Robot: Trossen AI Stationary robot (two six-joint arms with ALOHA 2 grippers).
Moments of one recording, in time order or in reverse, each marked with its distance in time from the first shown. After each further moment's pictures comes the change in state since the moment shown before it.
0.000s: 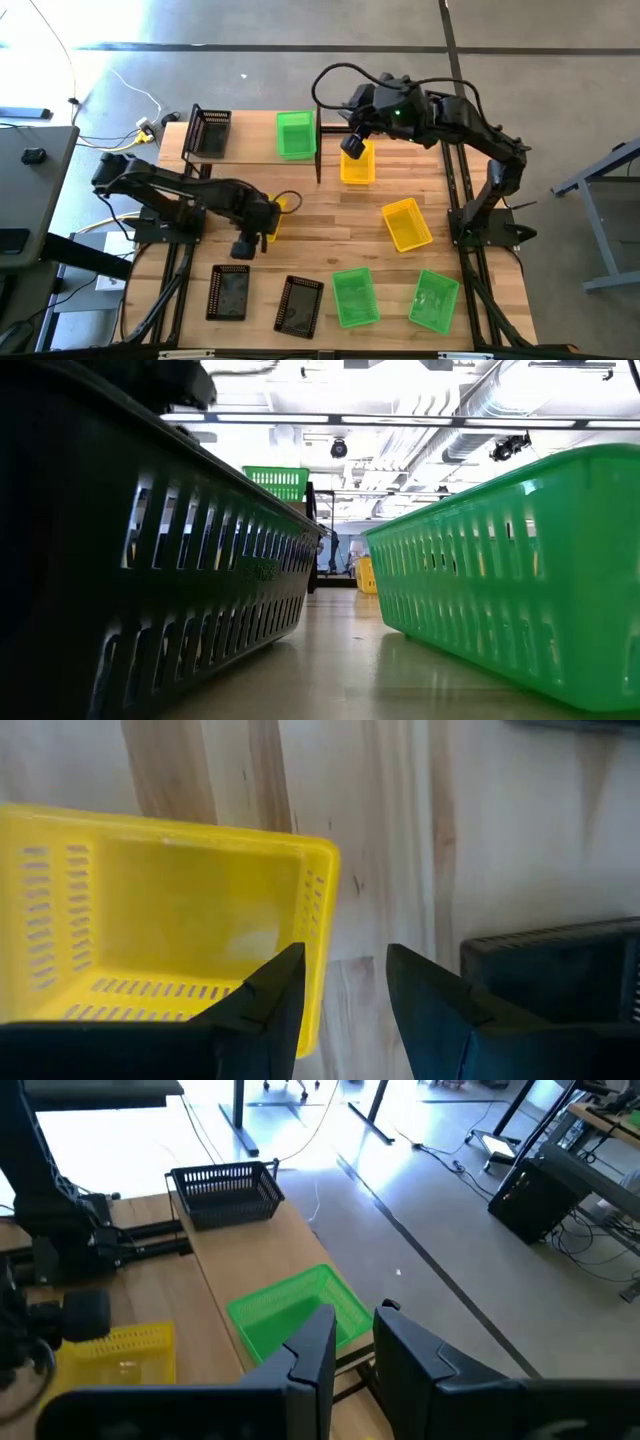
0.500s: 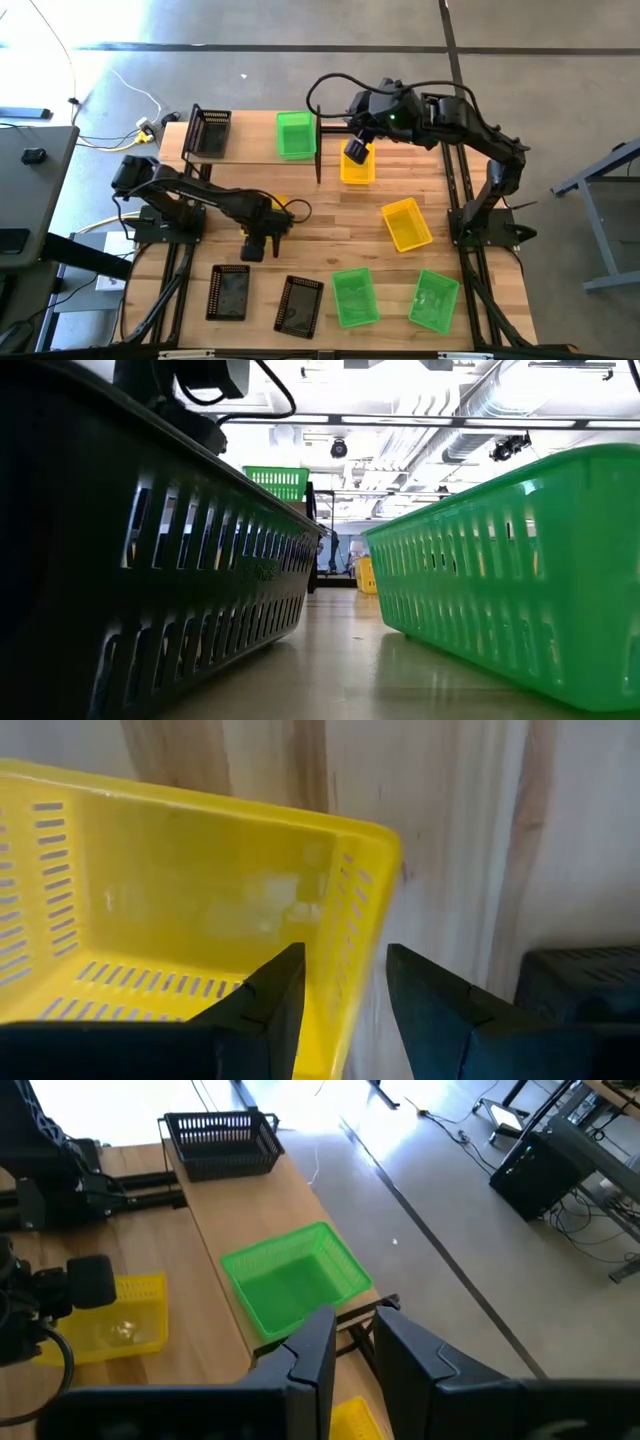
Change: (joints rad) left arm -0.001 0.161 0.000 0.003 -0.057 -0.048; right arm 0.000 0.002 -0.005 -0.105 -0.003 0.000
